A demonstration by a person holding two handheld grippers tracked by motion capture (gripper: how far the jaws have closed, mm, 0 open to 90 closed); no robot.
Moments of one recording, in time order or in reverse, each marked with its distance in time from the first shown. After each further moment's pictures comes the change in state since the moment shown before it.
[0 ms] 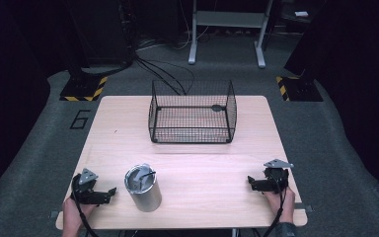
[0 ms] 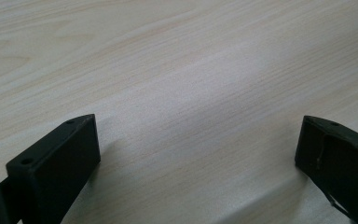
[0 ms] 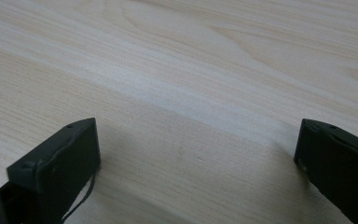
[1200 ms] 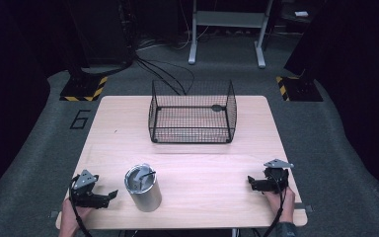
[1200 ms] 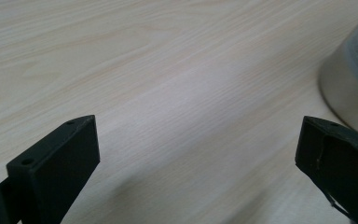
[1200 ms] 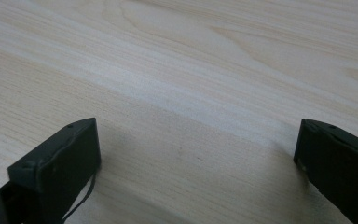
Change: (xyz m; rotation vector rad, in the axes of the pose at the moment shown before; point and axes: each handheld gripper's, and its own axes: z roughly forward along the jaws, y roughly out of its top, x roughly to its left) left arm -0.008 0.003 -0.018 -0.100 -0.129 0.073; right arm -0.001 0.000 0.000 0.002 -0.002 -0.007
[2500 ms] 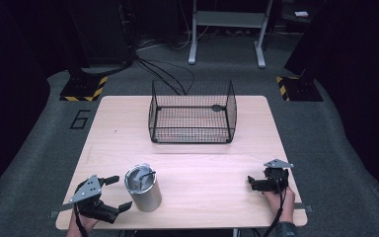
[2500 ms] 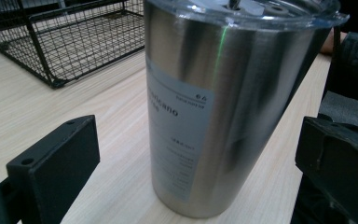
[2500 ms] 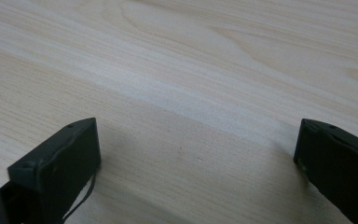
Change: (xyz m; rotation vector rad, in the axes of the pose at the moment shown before) left arm -0.064 0.040 -0.032 -0.249 -0.319 0.166; right arm 0.000 0.000 0.000 0.000 0.000 0.000
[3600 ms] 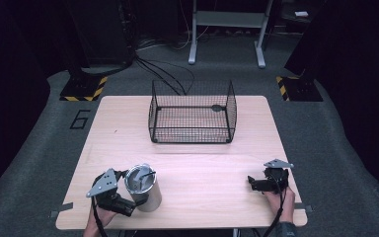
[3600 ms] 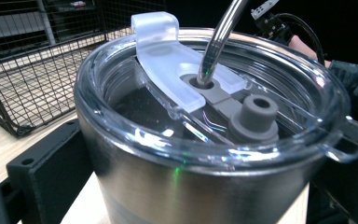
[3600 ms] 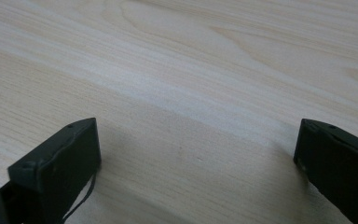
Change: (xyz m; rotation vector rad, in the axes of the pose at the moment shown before) left arm -0.010 0.021 0.039 -0.087 -0.053 0.008; right arm 0.000 0.000 0.000 0.000 0.000 0.000
